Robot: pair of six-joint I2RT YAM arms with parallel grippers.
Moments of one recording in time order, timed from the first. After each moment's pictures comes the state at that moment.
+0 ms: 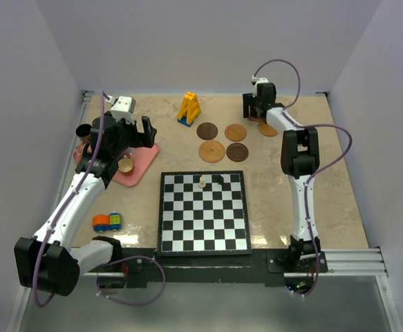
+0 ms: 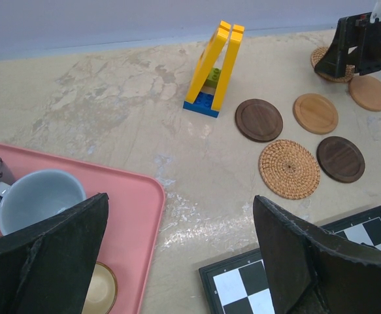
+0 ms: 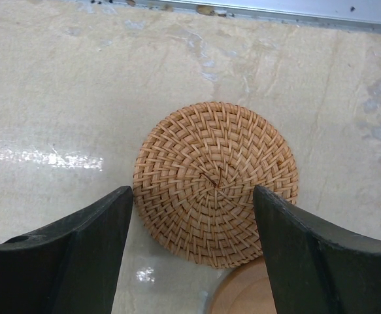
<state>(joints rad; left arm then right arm) -0.20 1.12 0.93 -0.09 0.09 -0.11 0.15 2.49 2.04 -0.22 0.09 0.02</state>
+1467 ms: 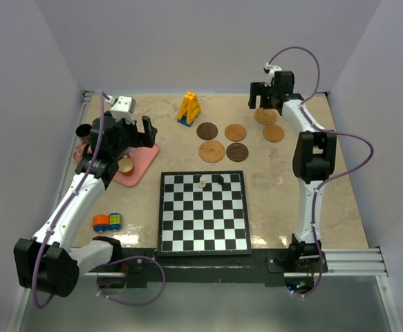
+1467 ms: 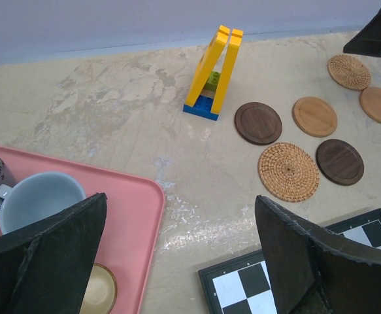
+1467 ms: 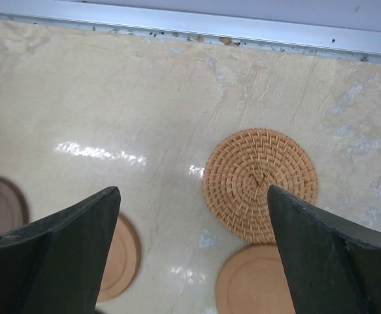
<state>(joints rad) -0.21 1.12 0.93 -0.08 0.08 -0.11 0.08 2.34 2.02 -0.32 -0.13 0.05</state>
